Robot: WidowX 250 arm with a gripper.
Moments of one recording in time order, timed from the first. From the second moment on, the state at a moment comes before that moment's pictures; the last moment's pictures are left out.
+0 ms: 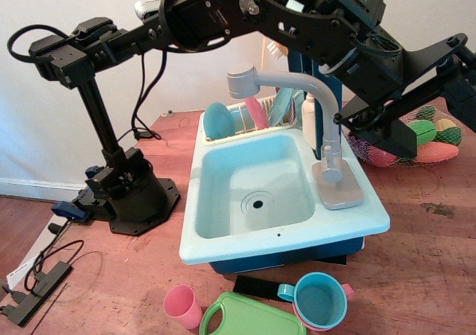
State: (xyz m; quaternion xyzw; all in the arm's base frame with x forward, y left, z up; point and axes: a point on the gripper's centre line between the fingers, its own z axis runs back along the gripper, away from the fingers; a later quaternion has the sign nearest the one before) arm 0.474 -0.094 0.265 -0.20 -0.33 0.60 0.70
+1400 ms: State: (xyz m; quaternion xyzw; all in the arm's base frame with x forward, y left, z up) arm 0.455 -0.048 0.249 -0.13 -0.31 0.61 0.71
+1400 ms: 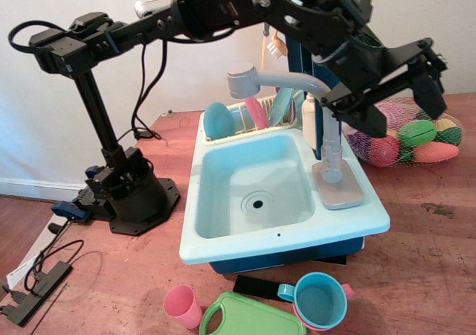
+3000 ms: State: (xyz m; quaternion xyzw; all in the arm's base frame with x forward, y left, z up) arm 0.442 -0.039 0.202 -0.10 -0.25 0.57 0.78
